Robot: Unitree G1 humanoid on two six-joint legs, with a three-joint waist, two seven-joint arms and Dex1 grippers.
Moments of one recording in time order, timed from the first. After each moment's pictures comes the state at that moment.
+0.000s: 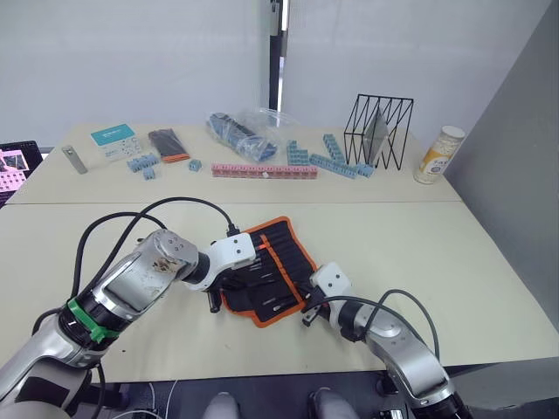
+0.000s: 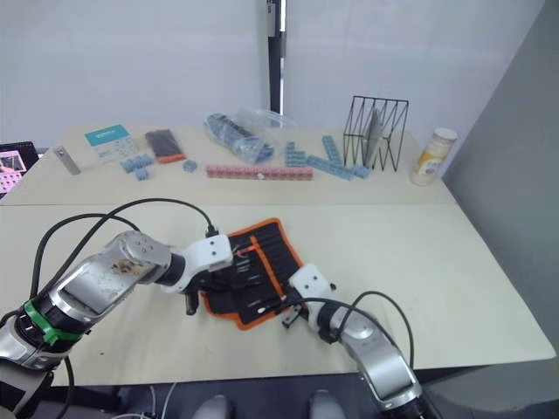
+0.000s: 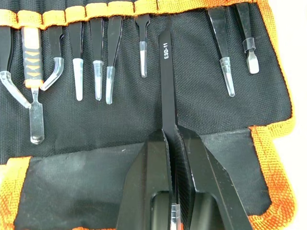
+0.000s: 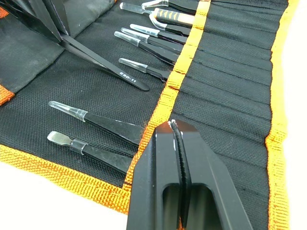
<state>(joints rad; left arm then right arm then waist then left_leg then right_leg) -0.66 0.85 -0.49 -0.31 -0.19 1.01 -1.00 -0.09 -0.31 0.33 -0.31 0.06 0.51 0.47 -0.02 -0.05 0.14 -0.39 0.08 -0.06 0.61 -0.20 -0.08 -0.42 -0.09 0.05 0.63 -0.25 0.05</state>
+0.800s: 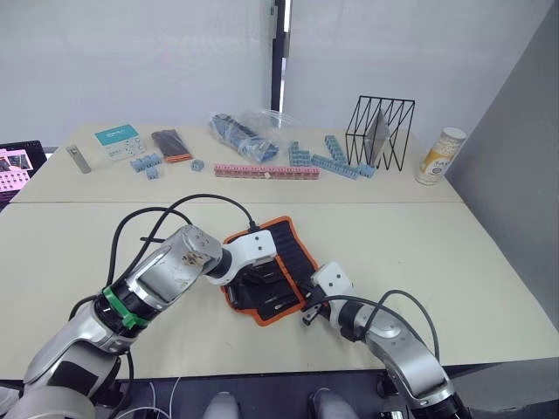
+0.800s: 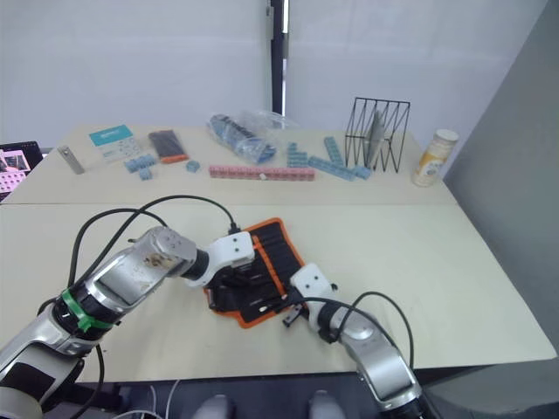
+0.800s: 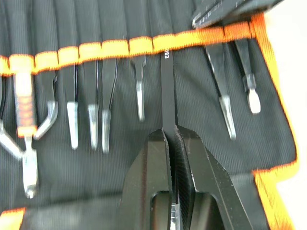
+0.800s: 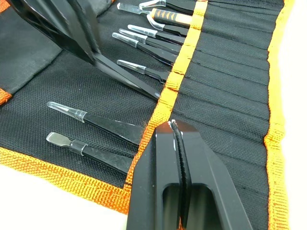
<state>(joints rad) -0.74 0.69 -0.57 -0.20 -0.12 0.98 -0.99 -0.08 -0.31 0.33 -0.31 0.06 0.51 0.45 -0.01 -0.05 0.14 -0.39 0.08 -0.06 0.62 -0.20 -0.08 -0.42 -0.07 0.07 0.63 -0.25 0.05</state>
